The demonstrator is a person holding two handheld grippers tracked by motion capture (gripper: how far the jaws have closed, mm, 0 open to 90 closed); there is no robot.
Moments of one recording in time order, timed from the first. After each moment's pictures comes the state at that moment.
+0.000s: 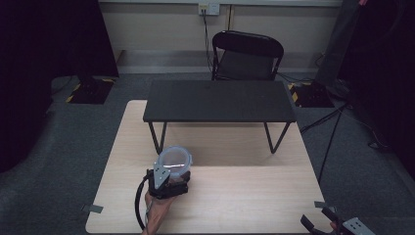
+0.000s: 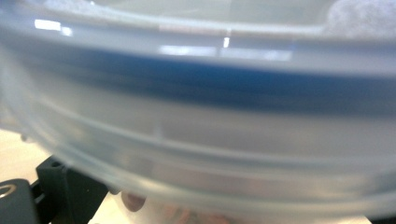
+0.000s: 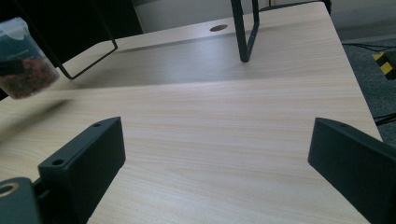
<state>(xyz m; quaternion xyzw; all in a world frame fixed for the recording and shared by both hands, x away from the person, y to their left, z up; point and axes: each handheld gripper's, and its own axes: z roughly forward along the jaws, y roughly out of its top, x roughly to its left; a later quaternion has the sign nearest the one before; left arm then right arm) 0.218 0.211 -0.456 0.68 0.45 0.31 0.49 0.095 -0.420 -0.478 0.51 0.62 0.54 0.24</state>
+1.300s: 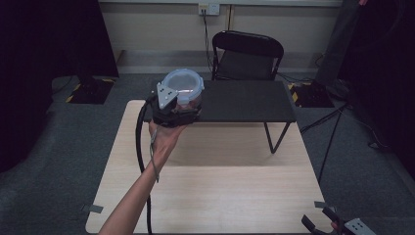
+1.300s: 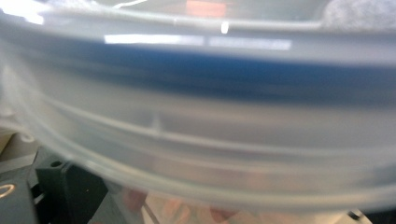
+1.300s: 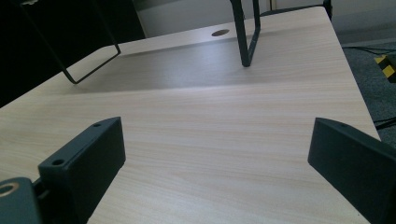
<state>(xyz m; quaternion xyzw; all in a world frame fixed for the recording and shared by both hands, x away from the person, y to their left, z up) 0.318 0.178 -0.273 0.65 0.42 0.36 0.52 0.093 -0.422 -0.478 0.51 0.62 0.55 0.24</state>
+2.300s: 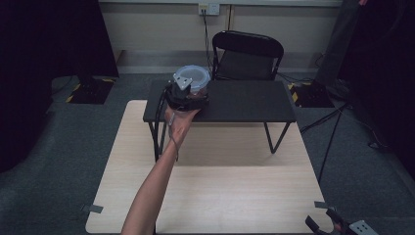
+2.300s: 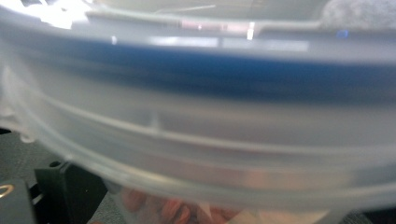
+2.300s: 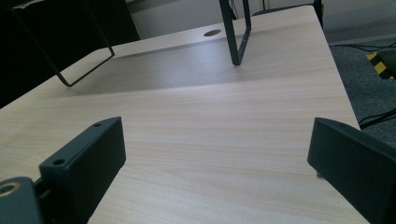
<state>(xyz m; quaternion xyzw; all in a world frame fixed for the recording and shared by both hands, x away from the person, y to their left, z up) 0.397 0.140 -0.296 0.65 0.48 0.35 0.47 0.088 -0.429 -0.479 0.52 0.61 0.55 0.24</state>
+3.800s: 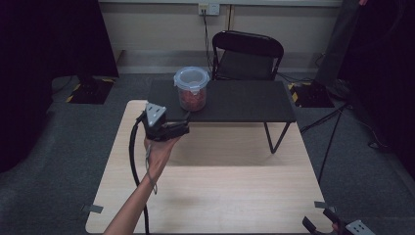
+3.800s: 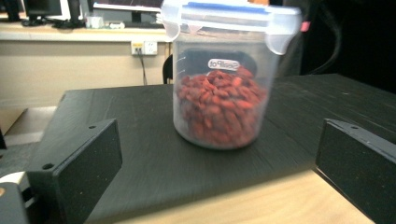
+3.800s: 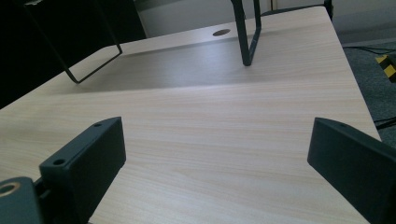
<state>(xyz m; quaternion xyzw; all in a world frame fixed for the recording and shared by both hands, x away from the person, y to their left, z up) 0.273 0.212 -0.332 0.61 0.45 0.35 0.55 0.089 -0.423 -0.478 0.51 0.62 0.55 0.24</state>
